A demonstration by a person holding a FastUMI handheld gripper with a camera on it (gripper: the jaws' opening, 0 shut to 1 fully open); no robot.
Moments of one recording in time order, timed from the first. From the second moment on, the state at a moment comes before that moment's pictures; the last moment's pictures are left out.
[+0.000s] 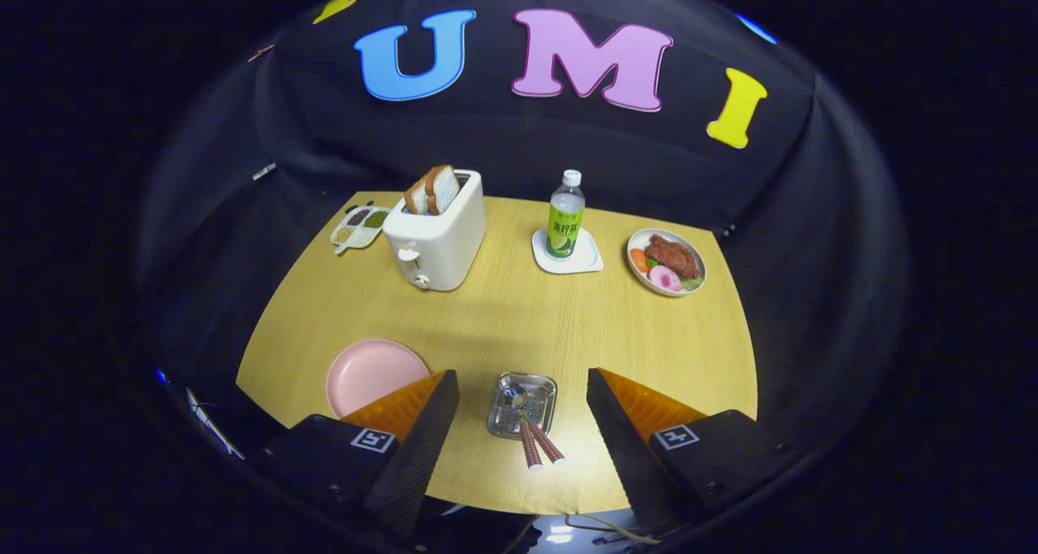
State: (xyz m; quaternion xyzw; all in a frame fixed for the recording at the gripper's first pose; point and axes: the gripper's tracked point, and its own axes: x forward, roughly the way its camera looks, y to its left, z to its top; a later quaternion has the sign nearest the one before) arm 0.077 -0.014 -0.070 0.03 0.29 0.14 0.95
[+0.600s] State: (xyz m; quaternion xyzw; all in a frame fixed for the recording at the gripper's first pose) arm 0.018 0.042 -0.042 0.07 0.12 0.13 0.98
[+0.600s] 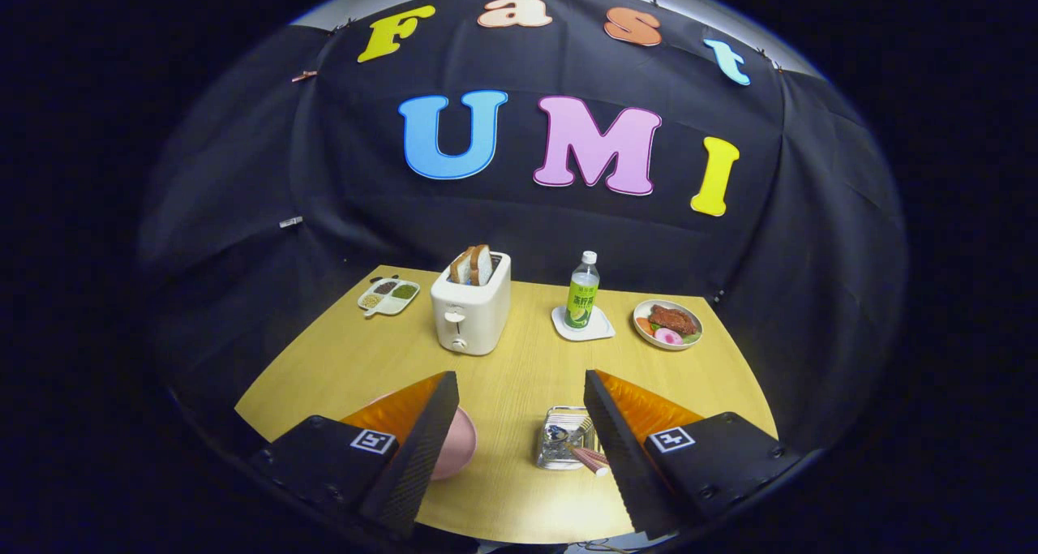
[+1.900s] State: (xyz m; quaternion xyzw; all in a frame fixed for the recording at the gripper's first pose) arm 0.010 0.031 -0.046 0.07 0.12 0.11 0.98
